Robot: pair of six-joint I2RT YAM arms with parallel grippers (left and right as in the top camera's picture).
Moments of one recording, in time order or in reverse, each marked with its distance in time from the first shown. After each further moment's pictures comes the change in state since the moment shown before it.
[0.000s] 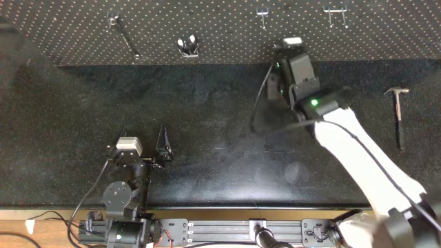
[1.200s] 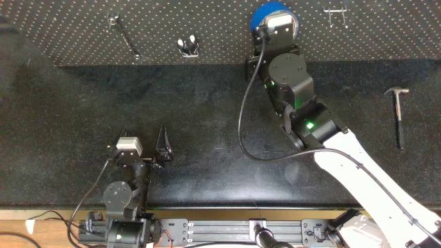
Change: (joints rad) left arm 0.000 0.000 0.000 0.000 0.000 0.003; right arm 0.150 -0.111 0.006 0.420 0.172 -0.117
